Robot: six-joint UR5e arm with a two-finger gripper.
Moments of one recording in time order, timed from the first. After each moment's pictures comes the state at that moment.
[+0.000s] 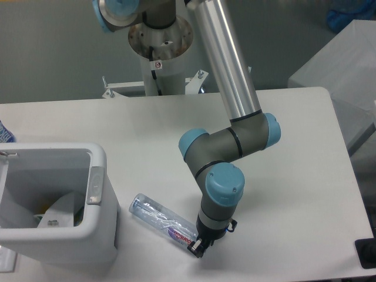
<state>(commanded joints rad) 2.41 -2.31 -1.39 -0.83 1.39 -0.44</state>
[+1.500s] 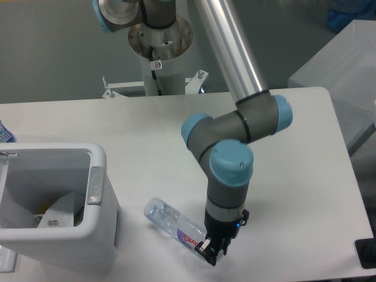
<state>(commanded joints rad) 2.42 -2.16 -1.24 -0.76 1.39 -0.37</state>
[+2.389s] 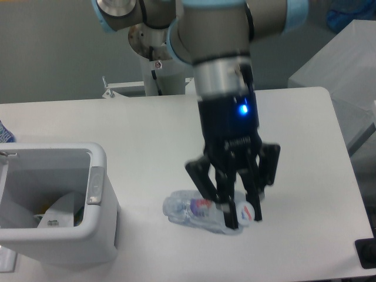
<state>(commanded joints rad) 2.39 -1.88 -1.15 -0.62 1.37 -0.21</state>
